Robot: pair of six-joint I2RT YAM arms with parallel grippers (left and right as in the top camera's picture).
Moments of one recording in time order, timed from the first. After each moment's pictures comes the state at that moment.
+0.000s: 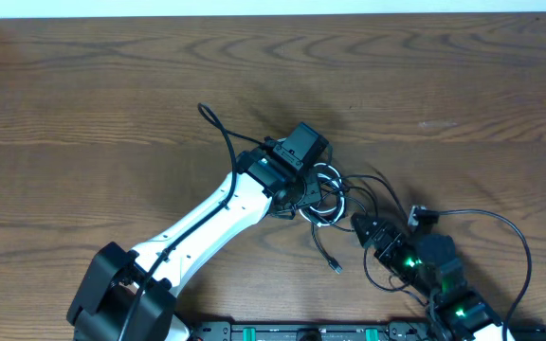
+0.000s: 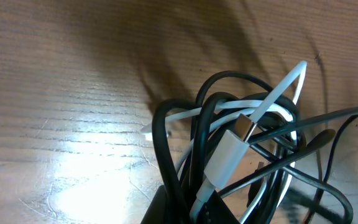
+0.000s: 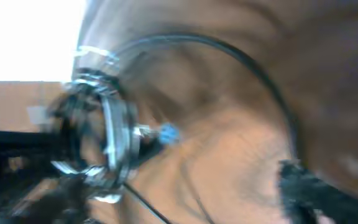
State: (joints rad) left arm -0.71 1.62 1.16 -0.78 0.10 -0.92; right arm 0.46 0.64 0.01 0.15 -0.20 1.18
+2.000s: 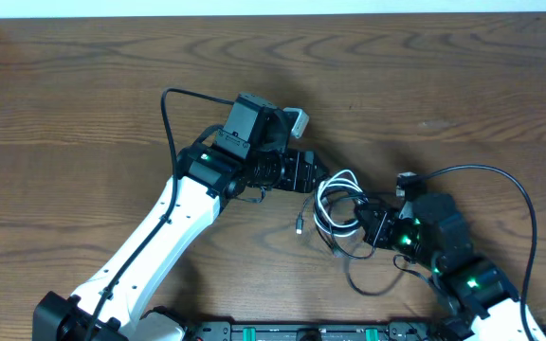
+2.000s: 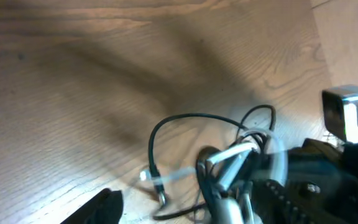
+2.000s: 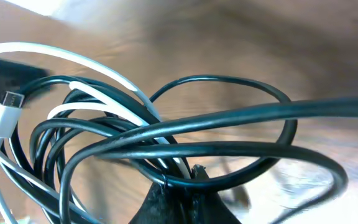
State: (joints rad) left arm -0.51 1.44 1.15 -0.66 0.54 -0.41; right arm 0.46 0.78 0.43 -0.31 -0.27 0.80
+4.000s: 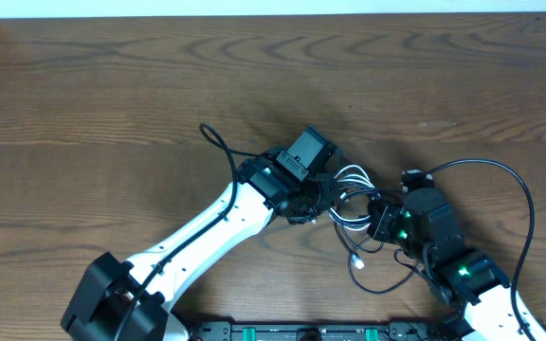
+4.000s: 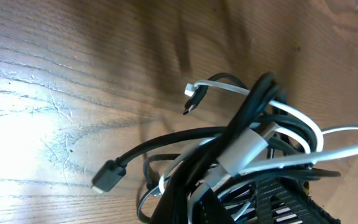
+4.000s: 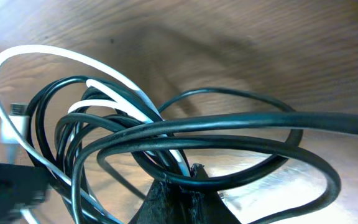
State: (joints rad) left arm -0.75 1.59 1.15 -0.68 0.27 -1.25; right arm 0.46 0.88 0.44 -0.36 -0.04 0.75
